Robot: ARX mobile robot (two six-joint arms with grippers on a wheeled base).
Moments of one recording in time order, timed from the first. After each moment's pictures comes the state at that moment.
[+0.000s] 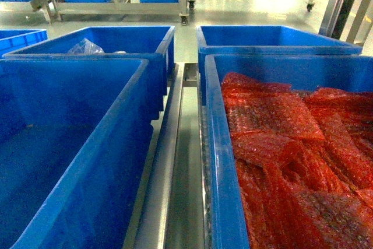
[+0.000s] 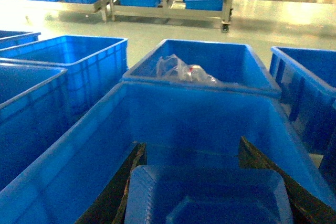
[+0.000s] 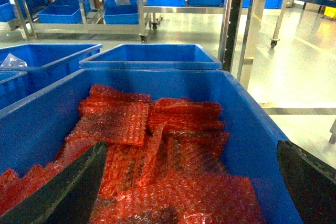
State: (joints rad) left arm -0.32 0.78 0.30 0.39 -0.53 -0.07; right arm 0.00 0.00 0.01 -0.01 0.00 0.00
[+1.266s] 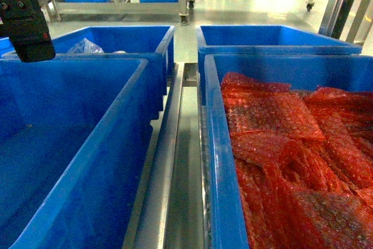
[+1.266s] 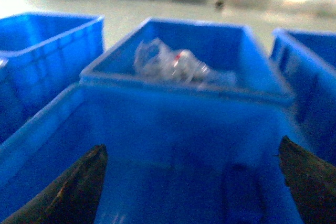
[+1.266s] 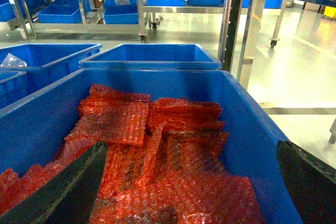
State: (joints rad) left arm -0.20 1.46 0.60 0.68 -0.37 -0.12; right arm 0.00 0.00 0.01 -0.01 0.00 0.00
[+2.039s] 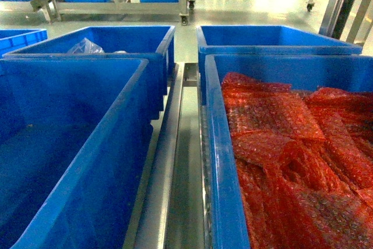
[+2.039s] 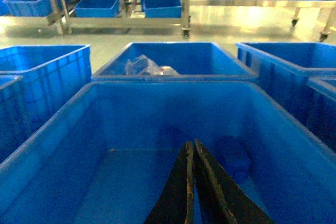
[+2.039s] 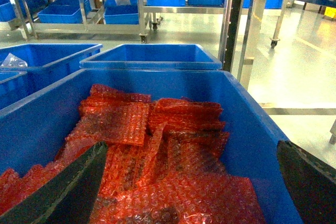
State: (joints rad) left arm 0.01 0.98 0.11 0.86 -0.01 -0.02; right arm 0.00 0.00 0.01 -0.01 0.00 0.00
